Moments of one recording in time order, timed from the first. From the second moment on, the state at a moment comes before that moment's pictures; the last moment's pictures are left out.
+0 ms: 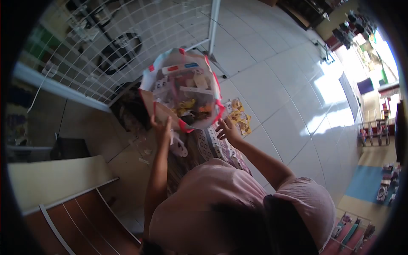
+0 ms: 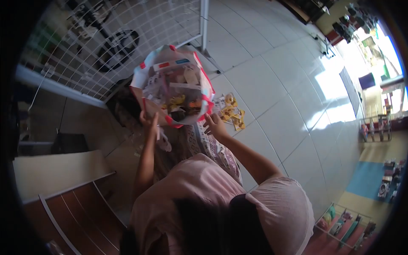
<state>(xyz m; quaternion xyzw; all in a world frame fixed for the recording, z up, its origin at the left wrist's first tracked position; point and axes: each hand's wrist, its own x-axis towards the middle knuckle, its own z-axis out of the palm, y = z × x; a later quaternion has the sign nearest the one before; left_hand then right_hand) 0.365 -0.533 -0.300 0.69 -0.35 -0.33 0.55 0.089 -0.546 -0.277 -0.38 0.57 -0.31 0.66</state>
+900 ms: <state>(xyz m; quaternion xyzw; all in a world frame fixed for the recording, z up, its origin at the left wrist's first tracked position) 0.288 -0.532 -0.299 0.59 -0.11 -0.73 0.34 -0.028 -0.627 -0.502 -0.12 0.89 -0.21 0.38</state>
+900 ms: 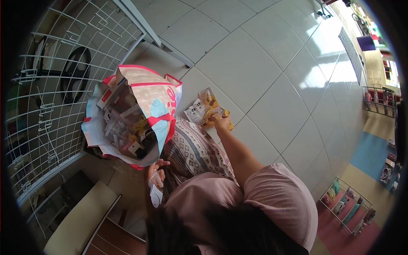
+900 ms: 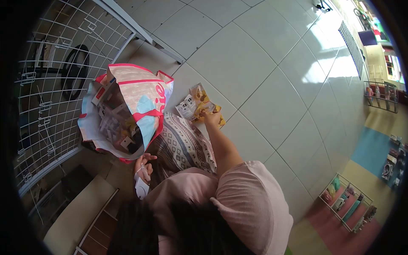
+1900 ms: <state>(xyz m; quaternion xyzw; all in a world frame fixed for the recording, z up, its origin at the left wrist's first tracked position) 0.291 -0.707 -0.178 0.50 -0.41 -0.70 0.30 -0.047 -0.738 -0.477 -0.34 0.88 -0.08 0.32</state>
